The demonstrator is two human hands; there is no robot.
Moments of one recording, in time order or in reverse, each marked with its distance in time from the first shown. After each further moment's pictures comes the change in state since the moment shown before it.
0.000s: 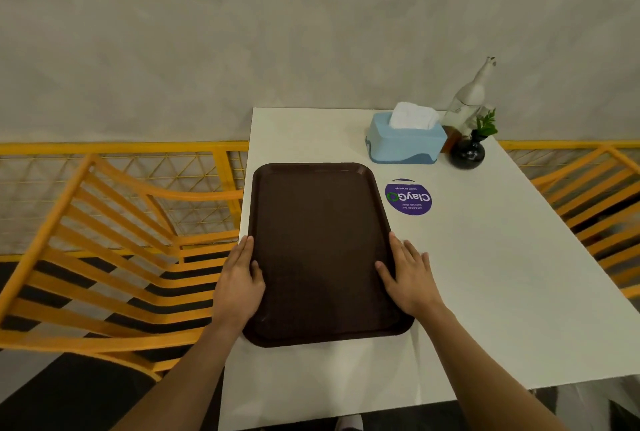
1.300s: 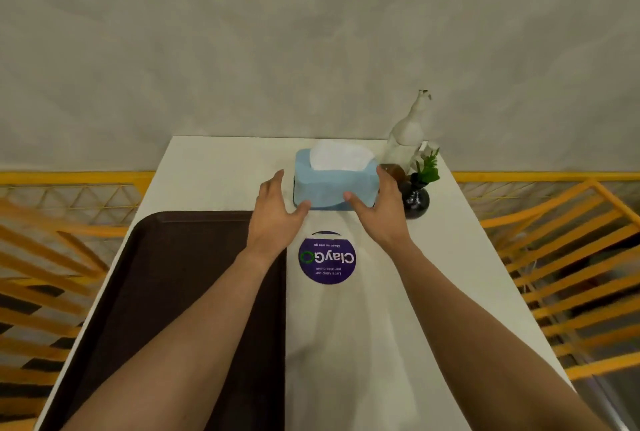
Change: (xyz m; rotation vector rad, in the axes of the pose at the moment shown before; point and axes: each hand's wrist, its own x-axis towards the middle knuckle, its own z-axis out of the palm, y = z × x) left_hand 0.183 0.289 0.140 -0.226 0.023 0.117; right_hand 0.246 0.103 -0.148 0.561 0.261 -0.049
